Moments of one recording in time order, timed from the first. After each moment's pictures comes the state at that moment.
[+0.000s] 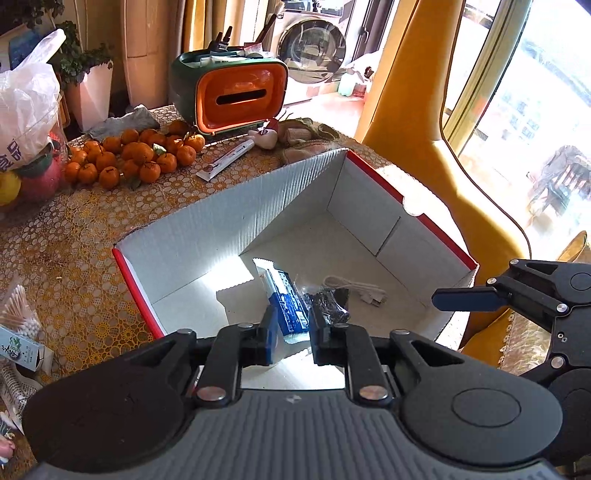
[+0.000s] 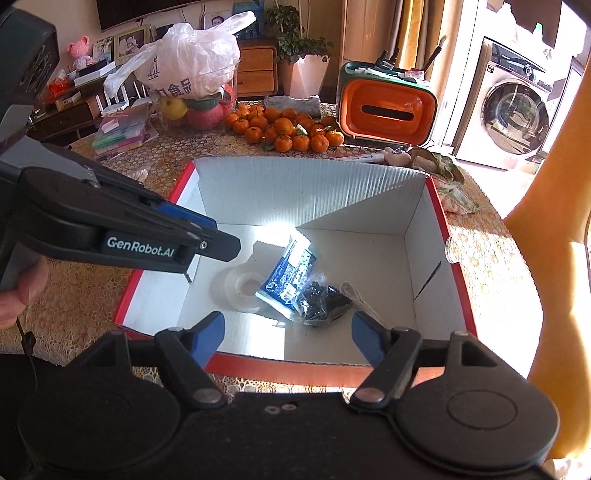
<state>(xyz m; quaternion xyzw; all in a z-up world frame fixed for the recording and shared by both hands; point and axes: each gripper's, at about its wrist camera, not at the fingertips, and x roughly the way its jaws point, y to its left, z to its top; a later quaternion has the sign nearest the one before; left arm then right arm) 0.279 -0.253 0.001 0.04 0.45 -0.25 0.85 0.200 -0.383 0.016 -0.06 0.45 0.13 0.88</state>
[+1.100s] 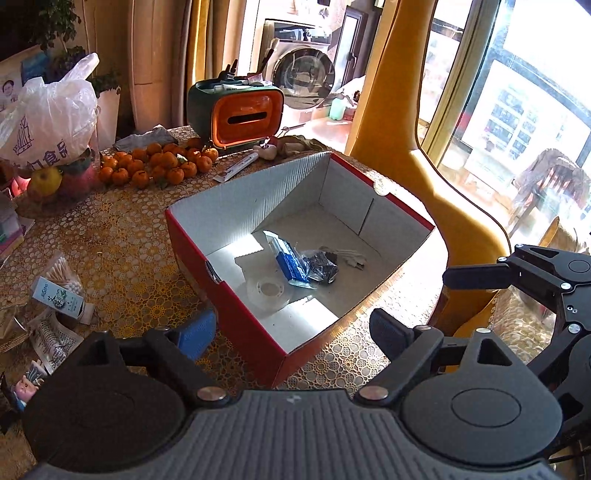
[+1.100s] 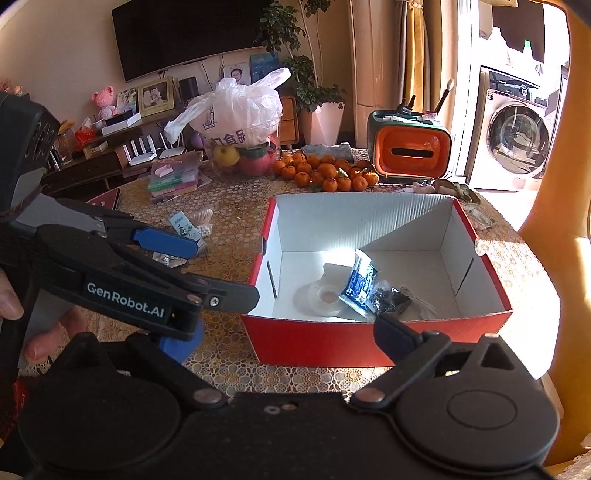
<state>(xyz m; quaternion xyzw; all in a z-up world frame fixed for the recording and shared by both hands) 0.183 -0.185 0.030 0.03 0.41 -0.26 0.88 0.111 -0.339 0.052 -0.01 0.37 0.16 0.91</state>
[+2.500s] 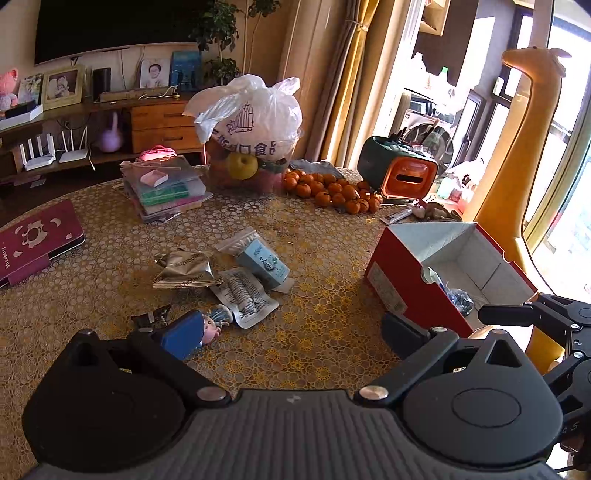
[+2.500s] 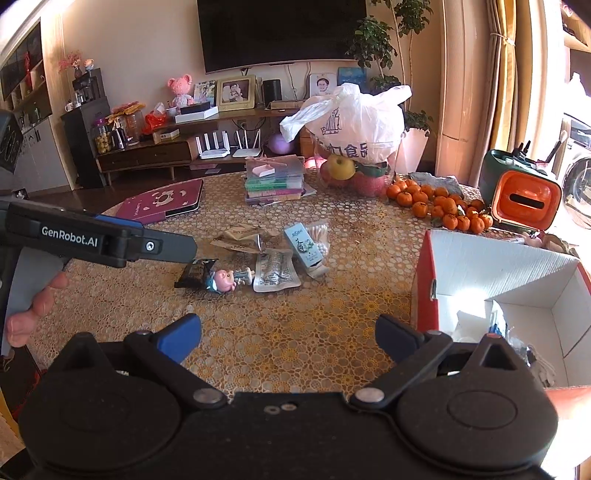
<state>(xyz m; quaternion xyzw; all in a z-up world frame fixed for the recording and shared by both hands) 0.131 0.023 0.033 -0.07 0.35 -0.08 0.93 0.119 -0.197 0.036 -0.05 0.34 0.26 0.90</state>
